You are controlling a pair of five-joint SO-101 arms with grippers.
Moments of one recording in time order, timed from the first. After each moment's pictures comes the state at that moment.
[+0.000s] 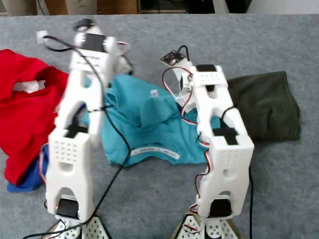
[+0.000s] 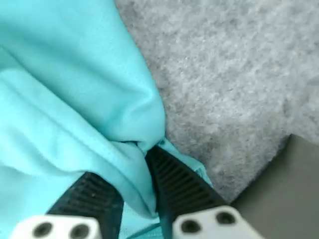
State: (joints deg) left arm 3.2 37.6 -55.0 100.2 32.7; right arm -6.5 34.2 -5.9 64.7 28.6
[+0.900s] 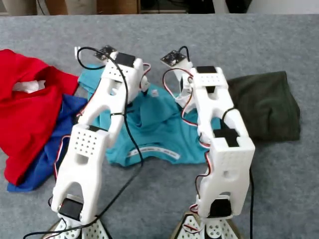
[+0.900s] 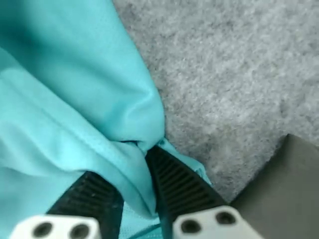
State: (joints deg) left arm 14.7 53.9 -52.2 88.4 49.4; right arm -6.5 33.6 -4.8 63.4 28.6
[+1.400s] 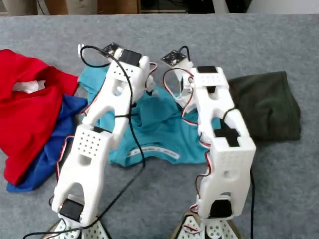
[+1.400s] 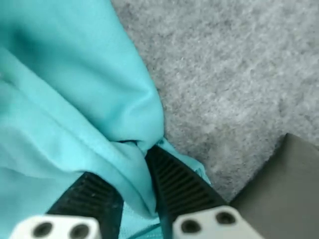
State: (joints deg) left arm 17.2 54.4 -60.4 97.2 49.7; right arm -6.2 33.6 -4.8 63.4 28.6
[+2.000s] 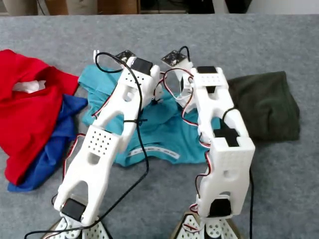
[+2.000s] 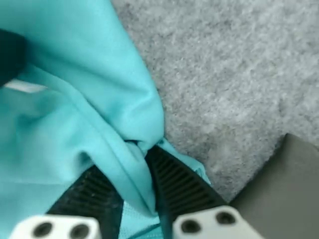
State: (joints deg) left arm 20.2 64.0 -69.1 97.5 47.0; right arm -6.2 33.6 -4.8 63.4 28.6
